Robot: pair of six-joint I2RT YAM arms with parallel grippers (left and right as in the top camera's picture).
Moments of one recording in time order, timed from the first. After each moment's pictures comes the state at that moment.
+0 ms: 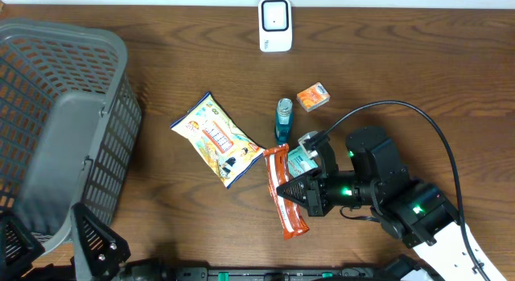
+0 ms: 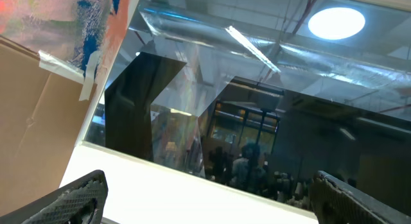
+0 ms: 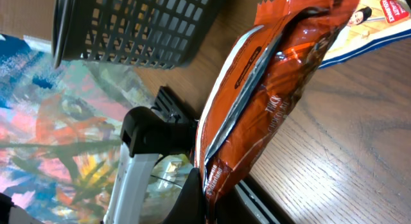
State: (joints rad) left arm 0.17 0.01 0.81 -0.21 -0.04 -0.33; right arm 0.59 0.99 0.90 -0.68 -0.73 0.51
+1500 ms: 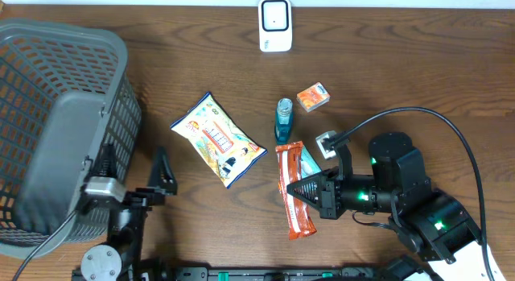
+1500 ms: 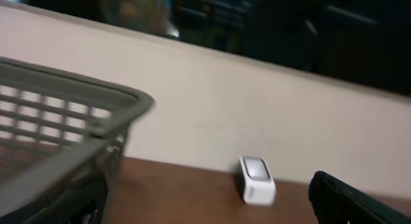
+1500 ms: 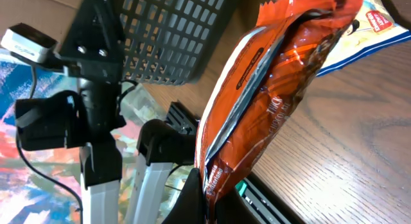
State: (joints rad) left arm 0.17 0.01 0.19 0.05 0.29 -0.30; right arm 0.53 0.89 0.90 -0.70 -0.75 0.58
